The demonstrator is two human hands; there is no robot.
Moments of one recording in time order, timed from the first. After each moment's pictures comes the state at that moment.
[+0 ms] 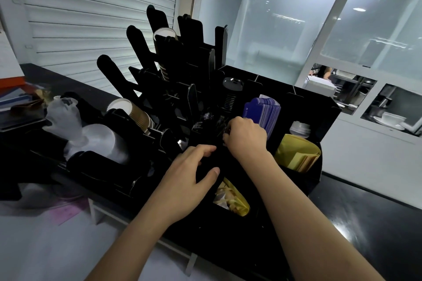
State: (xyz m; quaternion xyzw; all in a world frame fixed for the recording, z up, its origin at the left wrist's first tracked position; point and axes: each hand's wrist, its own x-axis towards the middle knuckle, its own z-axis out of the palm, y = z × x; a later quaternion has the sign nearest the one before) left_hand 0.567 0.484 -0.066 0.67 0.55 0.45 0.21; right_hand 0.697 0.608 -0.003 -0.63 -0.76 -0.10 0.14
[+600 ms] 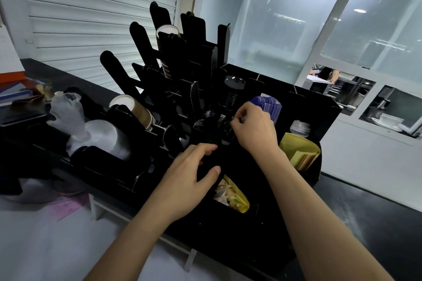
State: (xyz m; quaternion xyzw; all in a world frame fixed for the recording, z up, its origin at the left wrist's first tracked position) left_hand 0.566 0.480 -0.069 0.67 0.54 0.46 0.22; right_hand 0.711 0.599 0.015 -0.60 -0.74 0.02 0.31
